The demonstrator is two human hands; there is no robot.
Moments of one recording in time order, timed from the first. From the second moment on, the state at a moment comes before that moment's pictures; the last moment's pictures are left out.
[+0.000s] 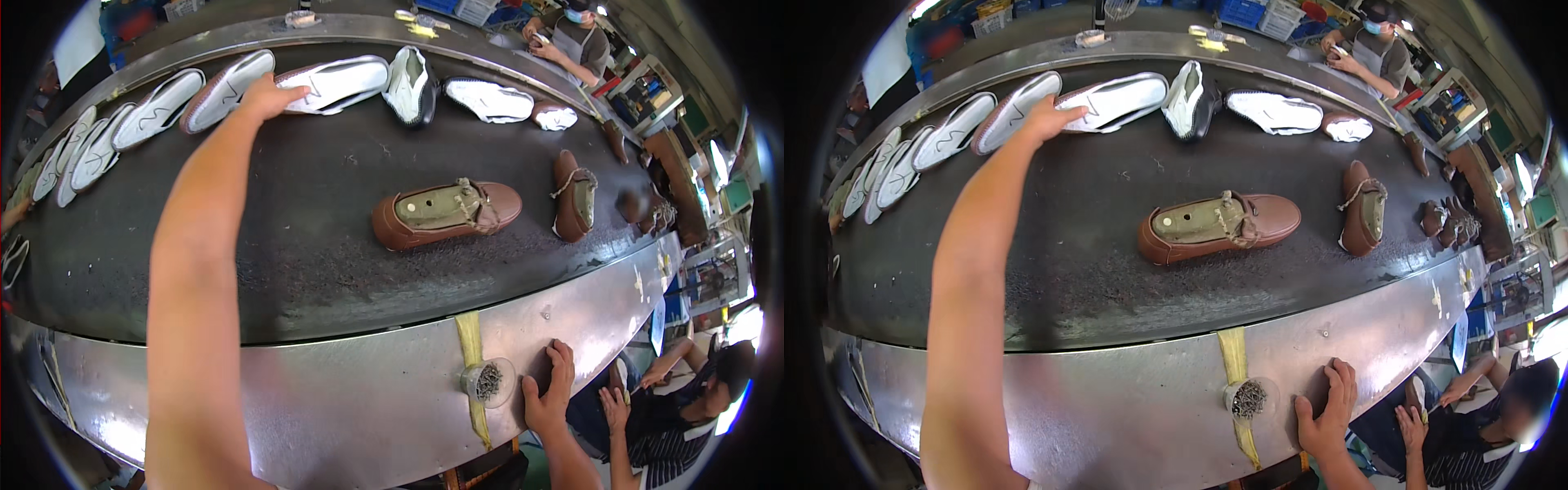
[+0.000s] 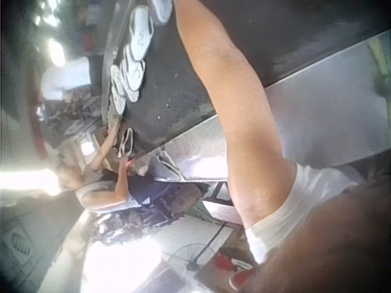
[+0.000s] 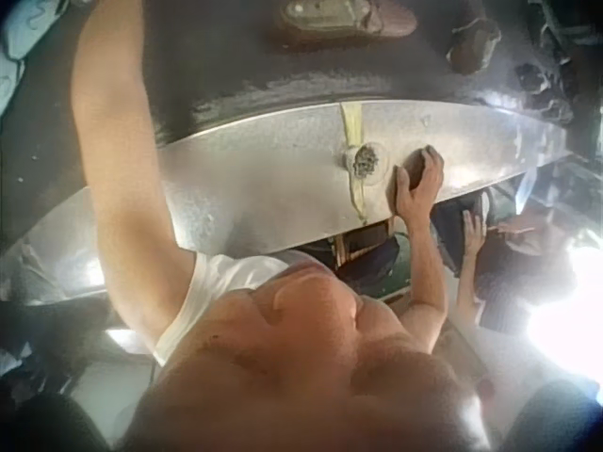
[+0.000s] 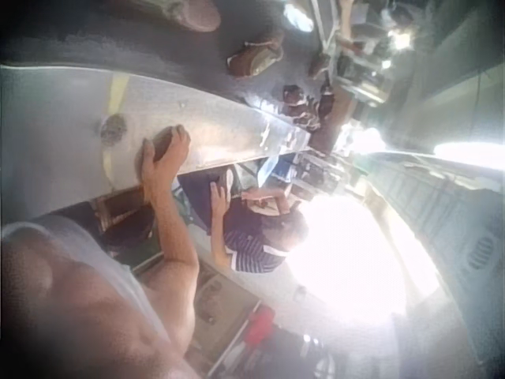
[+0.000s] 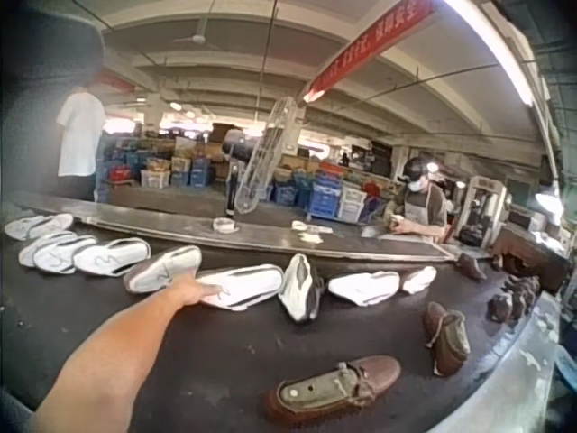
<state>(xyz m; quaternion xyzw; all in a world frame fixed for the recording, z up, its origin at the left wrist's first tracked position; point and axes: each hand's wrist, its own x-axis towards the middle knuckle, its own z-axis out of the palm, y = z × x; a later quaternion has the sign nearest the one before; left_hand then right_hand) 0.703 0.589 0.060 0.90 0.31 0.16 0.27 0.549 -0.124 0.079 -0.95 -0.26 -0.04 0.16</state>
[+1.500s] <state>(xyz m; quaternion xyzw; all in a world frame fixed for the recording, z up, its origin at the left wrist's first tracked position) 0.214 0.423 0.165 0.93 0.31 -0.10 0.17 0.150 -0.165 0.014 -0.81 -0.46 0.36 0.04</state>
